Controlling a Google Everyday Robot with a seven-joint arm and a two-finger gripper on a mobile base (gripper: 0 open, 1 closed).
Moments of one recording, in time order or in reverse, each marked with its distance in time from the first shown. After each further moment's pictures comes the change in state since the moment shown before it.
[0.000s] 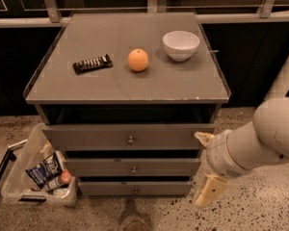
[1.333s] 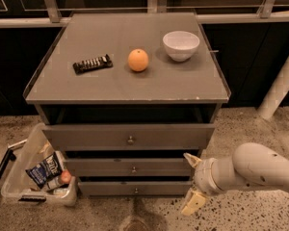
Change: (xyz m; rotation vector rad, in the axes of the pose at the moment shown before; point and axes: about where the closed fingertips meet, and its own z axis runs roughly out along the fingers) arm 0.050 -0.002 0.138 -0.003 -0.148 0.023
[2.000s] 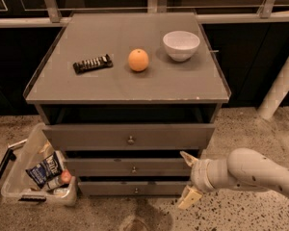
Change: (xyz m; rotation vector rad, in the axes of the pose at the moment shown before) arm 0.023 -0.026 0.045 0.045 -0.065 -0.052
